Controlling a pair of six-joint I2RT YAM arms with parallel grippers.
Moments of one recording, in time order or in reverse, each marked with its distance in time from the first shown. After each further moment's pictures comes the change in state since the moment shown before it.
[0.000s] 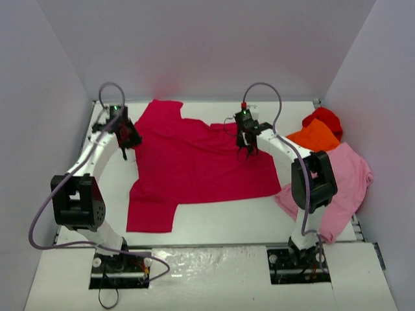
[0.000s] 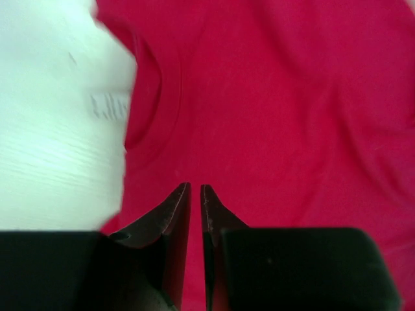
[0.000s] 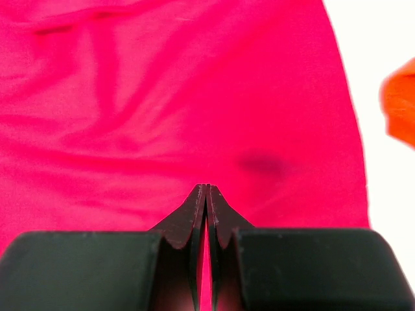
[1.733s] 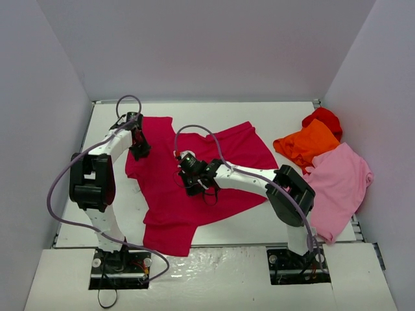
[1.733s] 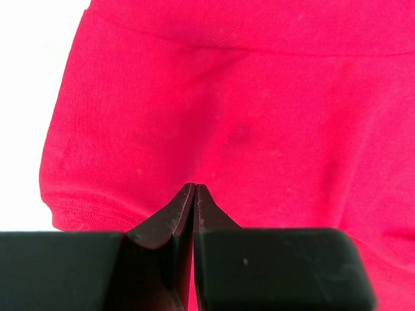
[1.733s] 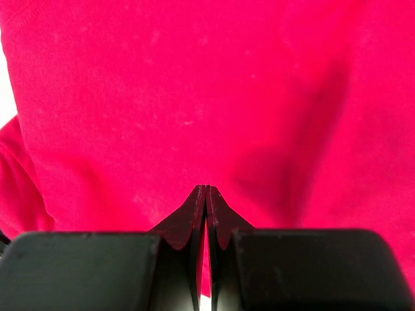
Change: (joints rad) left arm -0.042 0.216 0.055 -0.033 -0.073 -0.011; right arm 0.533 0.018 -0.078 0.013 -0.302 0.062
